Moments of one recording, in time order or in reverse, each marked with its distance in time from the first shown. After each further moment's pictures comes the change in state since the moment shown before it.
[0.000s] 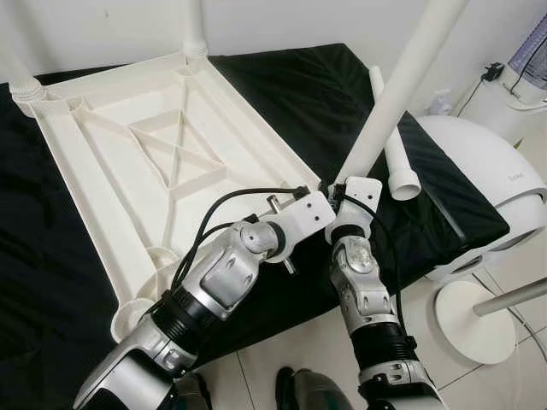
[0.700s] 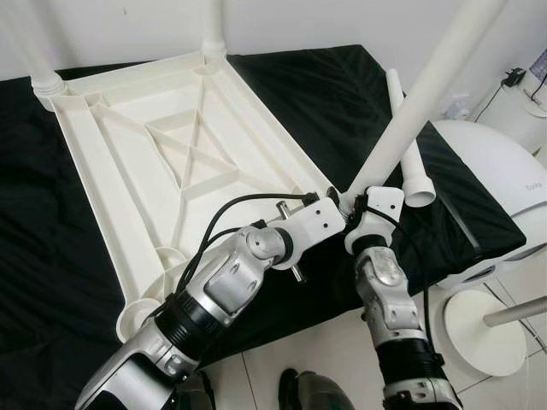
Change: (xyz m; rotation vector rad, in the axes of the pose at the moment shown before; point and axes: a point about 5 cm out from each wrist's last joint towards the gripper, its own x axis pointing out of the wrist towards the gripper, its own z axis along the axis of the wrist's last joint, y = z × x) left arm 0.001 -0.009 0.004 0.006 -0.020 -0.036; right arm -0.012 -0.025 -0.002 -0.007 -0.004 0.205
